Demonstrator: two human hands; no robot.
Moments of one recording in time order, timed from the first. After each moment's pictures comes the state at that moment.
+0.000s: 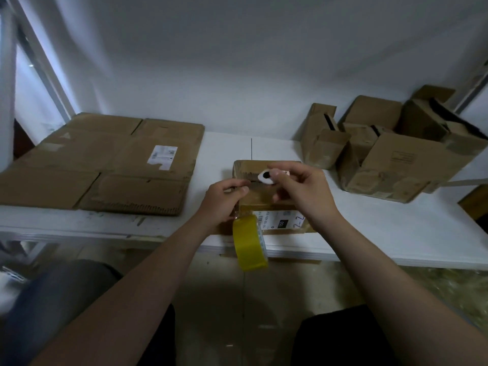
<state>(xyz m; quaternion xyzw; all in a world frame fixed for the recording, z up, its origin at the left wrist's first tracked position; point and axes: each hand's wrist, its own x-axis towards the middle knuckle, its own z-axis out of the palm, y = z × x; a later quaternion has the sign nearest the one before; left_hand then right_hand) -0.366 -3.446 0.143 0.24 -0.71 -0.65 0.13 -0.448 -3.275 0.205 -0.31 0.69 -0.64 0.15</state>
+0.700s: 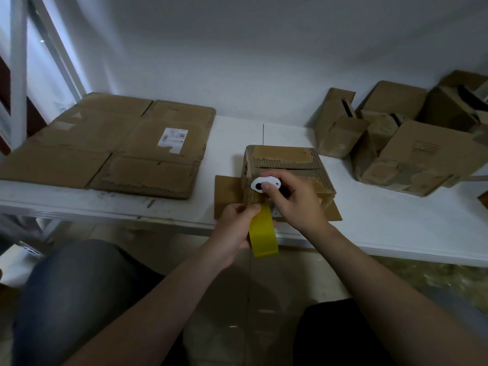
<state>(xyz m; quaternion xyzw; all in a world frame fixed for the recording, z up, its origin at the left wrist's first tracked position) -0.319 -3.397 0.116 0.32 -0.55 -0.77 0.04 -0.441 -3.290 0.143 -0.48 0.73 -0.48 -0.01</state>
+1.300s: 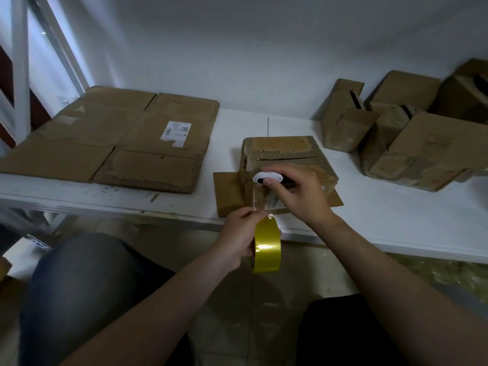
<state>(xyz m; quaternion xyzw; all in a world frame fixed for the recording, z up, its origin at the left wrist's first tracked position) -0.316 -3.388 0.099 0.35 -0.54 -0.77 0.01 -0.459 -3.295 0.136 -0.55 0.70 -0.46 -0.05</state>
